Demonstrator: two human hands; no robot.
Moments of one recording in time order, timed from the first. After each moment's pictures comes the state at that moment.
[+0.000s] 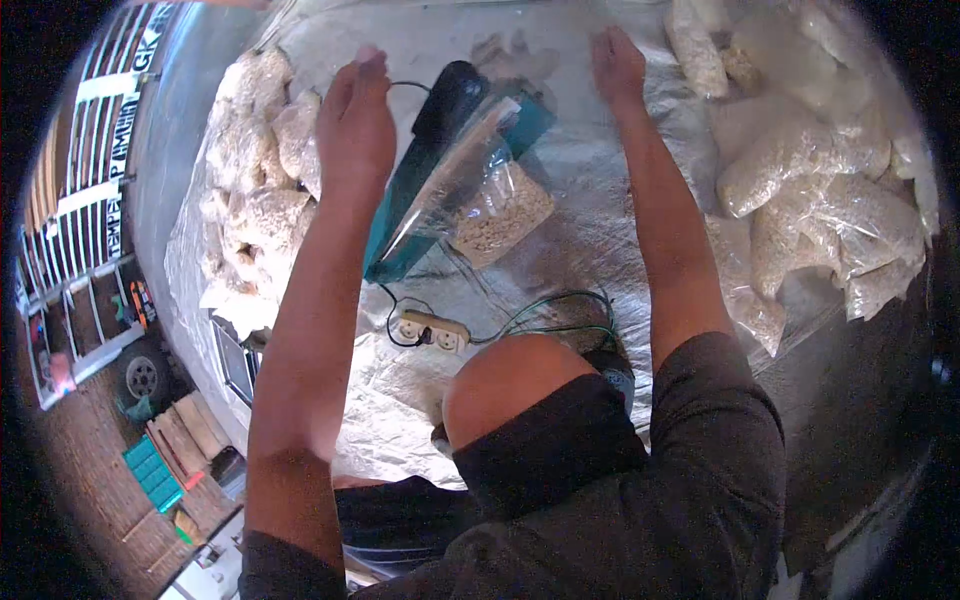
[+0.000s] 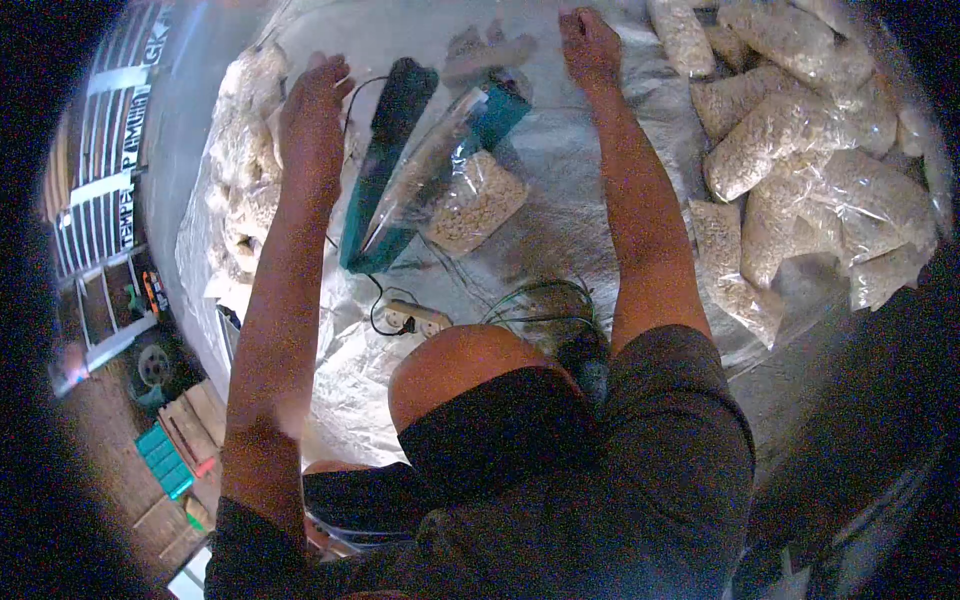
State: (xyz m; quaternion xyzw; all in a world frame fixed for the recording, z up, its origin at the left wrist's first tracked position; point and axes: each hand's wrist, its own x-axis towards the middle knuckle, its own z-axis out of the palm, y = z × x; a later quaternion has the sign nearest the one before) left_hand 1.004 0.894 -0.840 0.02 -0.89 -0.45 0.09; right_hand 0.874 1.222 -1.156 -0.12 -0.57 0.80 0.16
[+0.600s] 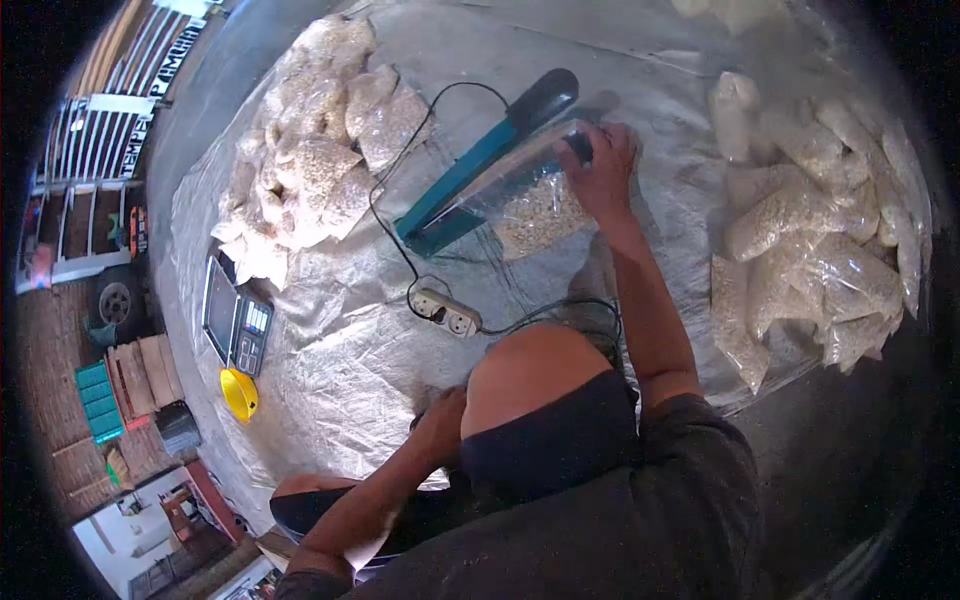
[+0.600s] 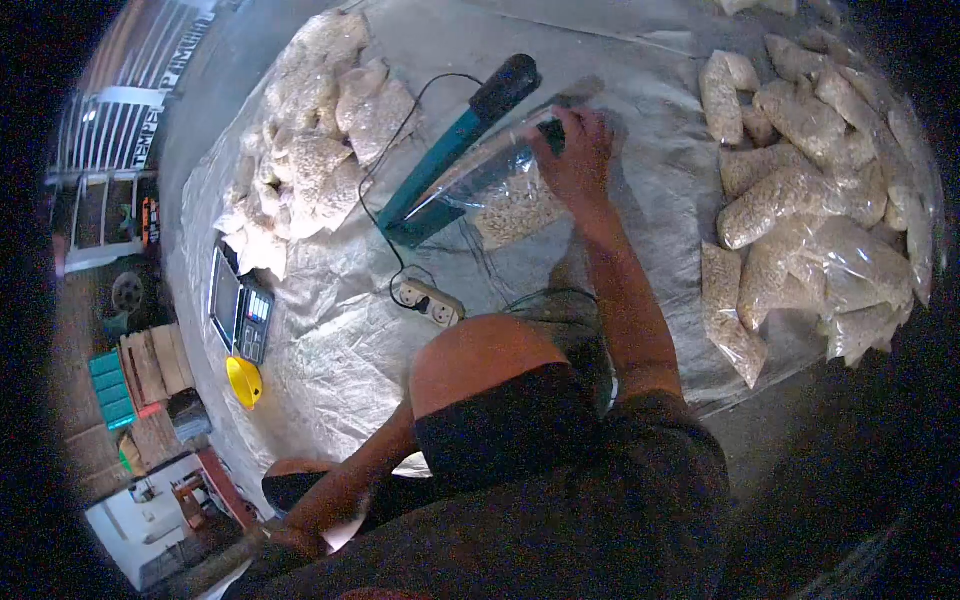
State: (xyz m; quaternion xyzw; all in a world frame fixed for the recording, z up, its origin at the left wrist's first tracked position) left_hand 1.418 0.841 -0.859 -0.12 -0.88 -0.26 -0.39; right_hand 1.064 1.087 -0.982 0.06 -0.90 0.38 0.21
